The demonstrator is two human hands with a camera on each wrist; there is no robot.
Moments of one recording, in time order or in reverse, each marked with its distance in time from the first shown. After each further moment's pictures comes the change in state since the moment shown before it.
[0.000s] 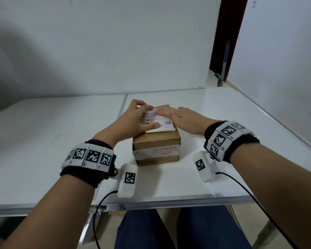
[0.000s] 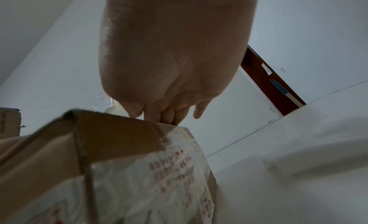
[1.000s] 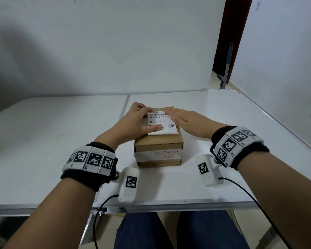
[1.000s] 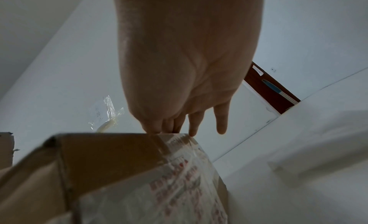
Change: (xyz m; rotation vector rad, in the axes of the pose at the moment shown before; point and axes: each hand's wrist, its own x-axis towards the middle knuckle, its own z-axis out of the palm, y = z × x) left_hand -0.005 0.005 -0.001 -0.048 -0.023 -0.098; right_hand 0.004 0.018 0.006 0.031 0.047 -0.008
